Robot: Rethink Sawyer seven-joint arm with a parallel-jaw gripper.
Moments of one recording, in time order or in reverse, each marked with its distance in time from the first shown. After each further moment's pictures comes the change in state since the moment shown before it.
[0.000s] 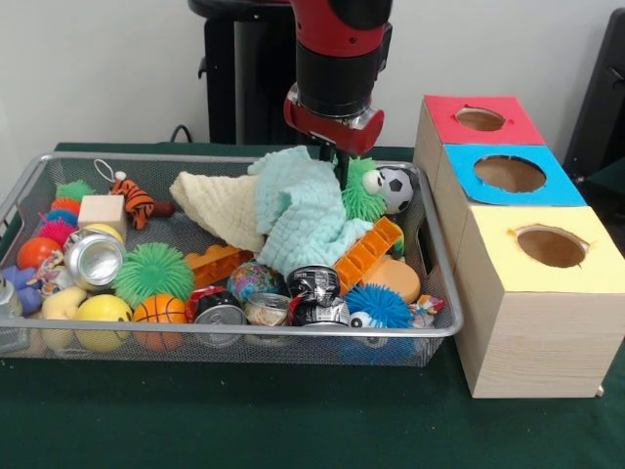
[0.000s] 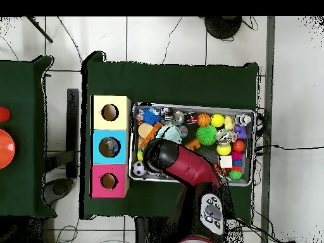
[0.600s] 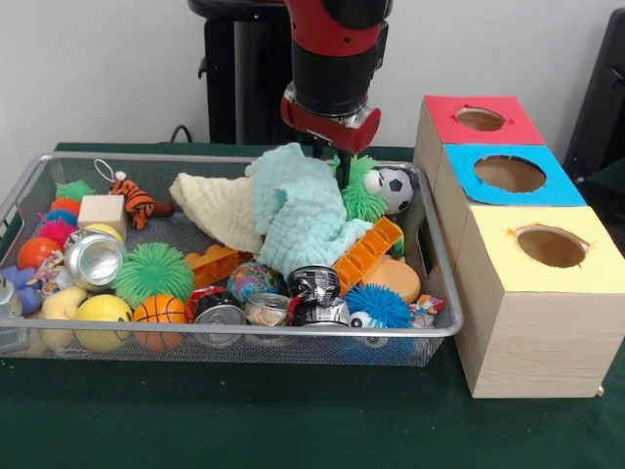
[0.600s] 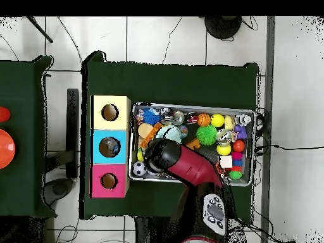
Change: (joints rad) arm -0.012 0.000 0.000 -0.002 0.000 0.017 0.000
